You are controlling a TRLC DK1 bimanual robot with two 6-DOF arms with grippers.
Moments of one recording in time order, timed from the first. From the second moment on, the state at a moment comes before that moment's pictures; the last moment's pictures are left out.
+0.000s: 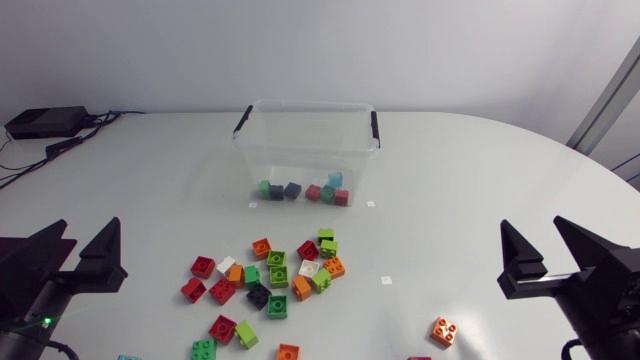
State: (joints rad) left arm 0.06 0.06 0.04 -0.03 0.01 0.00; right arm 0.01 0.06 0.03 -0.02 -0.01 -0.03
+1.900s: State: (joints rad) left arm -0.26 1.19 0.79 -0.64 -0.15 0.03; right arm 0.08 0.65 0.43 -0.26 0.02 -0.03
